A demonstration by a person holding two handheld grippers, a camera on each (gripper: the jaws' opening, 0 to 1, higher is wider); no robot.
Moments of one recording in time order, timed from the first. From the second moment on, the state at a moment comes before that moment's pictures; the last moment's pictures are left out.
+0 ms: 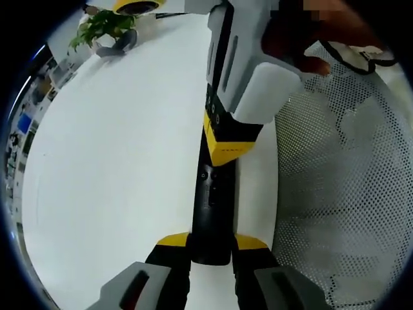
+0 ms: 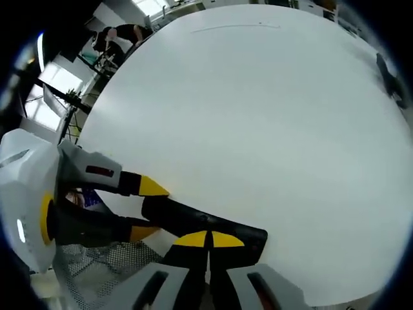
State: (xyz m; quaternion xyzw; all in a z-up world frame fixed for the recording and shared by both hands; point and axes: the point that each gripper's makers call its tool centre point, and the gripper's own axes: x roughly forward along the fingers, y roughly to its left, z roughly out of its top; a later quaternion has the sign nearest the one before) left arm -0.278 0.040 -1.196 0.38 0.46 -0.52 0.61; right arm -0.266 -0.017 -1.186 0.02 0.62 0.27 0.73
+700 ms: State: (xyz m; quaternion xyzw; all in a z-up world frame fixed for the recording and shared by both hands) left arm -0.279 0.040 -1.195 0.35 0.46 -0.53 0.62; right arm -0.264 -0.018 -1.188 0.03 0.62 0.26 0.74
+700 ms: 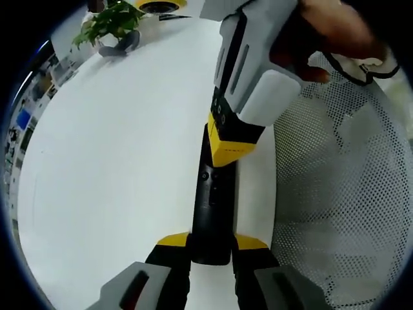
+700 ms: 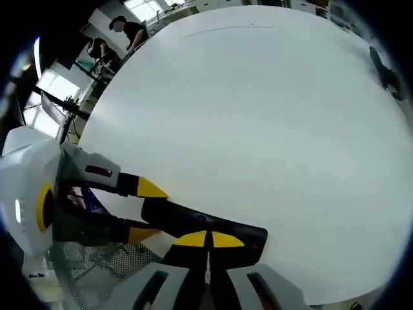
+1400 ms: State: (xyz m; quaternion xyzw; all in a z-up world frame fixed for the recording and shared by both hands) left arm -0.278 0.040 -1.195 0.37 0.46 -0.53 0.61; right arm -0.269 -0.018 -1.184 0.03 0.62 0.28 0.73
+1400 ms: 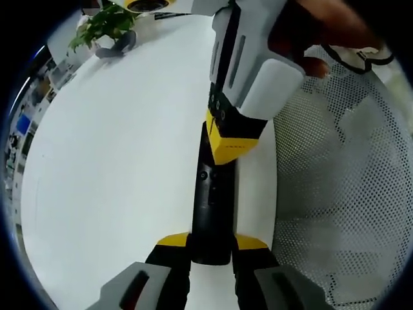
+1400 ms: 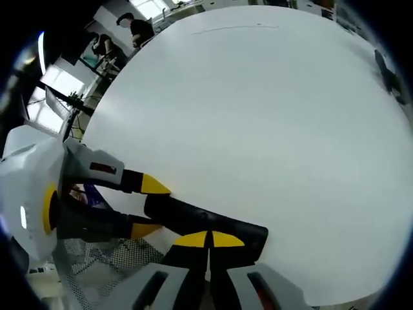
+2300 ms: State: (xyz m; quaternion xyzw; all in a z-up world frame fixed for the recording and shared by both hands) left arm -0.278 0.040 -1.195 0.38 0.46 -0.53 0.60; right arm -0.266 -0.017 -1.186 0.03 0.63 0.26 0.73
